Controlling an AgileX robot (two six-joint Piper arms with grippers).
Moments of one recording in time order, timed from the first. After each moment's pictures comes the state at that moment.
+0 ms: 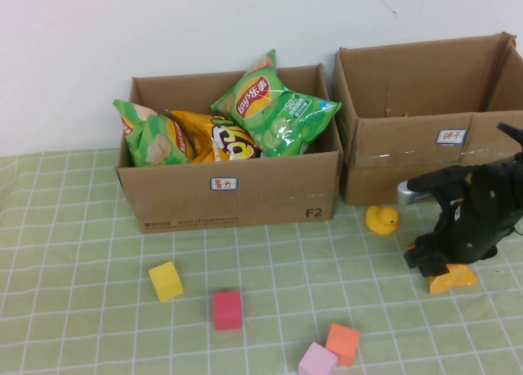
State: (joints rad) right arm 0.27 2.08 -1.20 -0.06 0.49 -0.02; left arm -0.59 0.13 -0.28 0.82 0.57 -0.42
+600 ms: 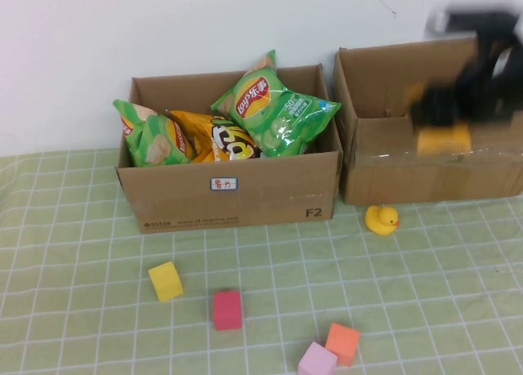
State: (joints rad) right arm 0.27 1.76 -1.48 0.11 0.68 -0.01; left arm -0.59 0.13 -0.28 0.82 0.57 -0.42
